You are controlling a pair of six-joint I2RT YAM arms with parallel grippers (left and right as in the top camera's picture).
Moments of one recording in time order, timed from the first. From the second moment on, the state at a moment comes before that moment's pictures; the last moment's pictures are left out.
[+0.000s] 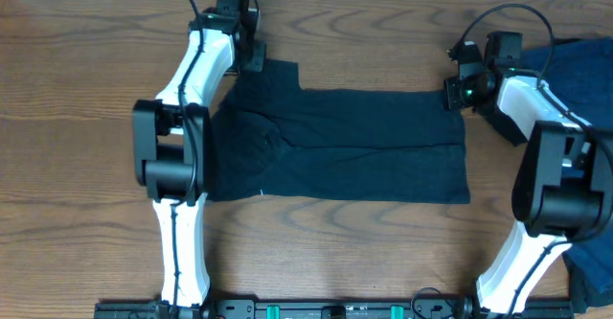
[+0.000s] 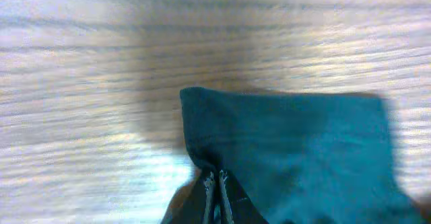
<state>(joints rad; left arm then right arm) -0.14 2.32 1.95 -0.81 0.03 -0.03 -0.11 2.04 1.35 -0.45 -0.29 -0.22</state>
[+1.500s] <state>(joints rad) -0.11 2.09 1.63 -1.52 0.04 -0.22 -0.16 1.85 1.36 -1.11 -0.17 -0.07</state>
